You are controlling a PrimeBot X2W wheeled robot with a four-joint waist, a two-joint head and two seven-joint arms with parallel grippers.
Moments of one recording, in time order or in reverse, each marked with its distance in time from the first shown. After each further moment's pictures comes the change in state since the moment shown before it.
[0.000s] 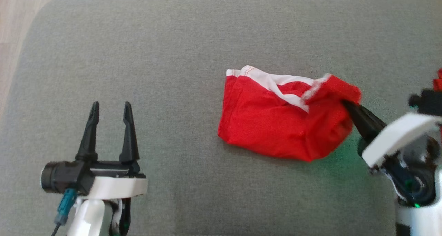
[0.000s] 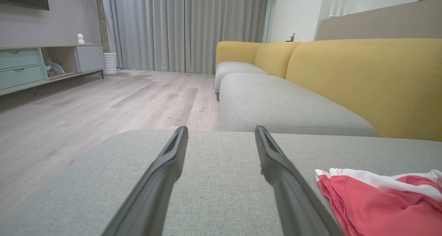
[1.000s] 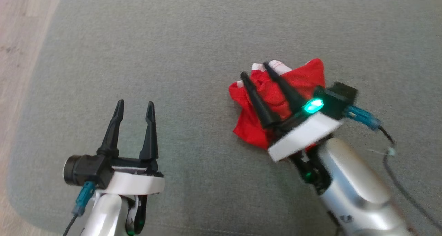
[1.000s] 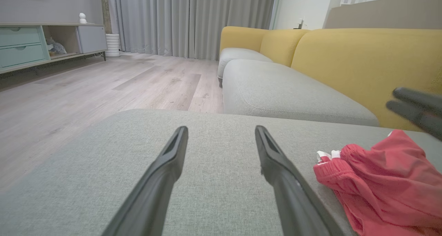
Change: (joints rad) left arm -0.040 -0.061 -0.035 0.073 0.016 -0.067 0.000; right arm -0.310 -0.037 0.652 0.391 0.020 -0.001 -0.794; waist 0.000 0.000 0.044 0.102
